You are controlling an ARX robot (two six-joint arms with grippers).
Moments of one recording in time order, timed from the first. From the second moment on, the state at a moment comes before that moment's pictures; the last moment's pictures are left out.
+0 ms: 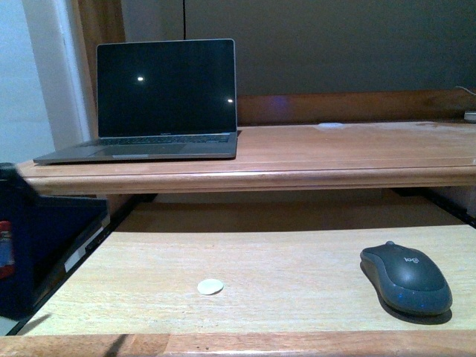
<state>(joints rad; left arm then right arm) -0.25 0.92 0.40 0.35 0.10 -0.18 0.00 0.00 0.02 0.00 0.00 0.00</state>
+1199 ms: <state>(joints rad) -0.01 0.03 0.04 -0.01 0.00 -0.01 0.43 0.90 0.43 0.27 0.06 0.17</state>
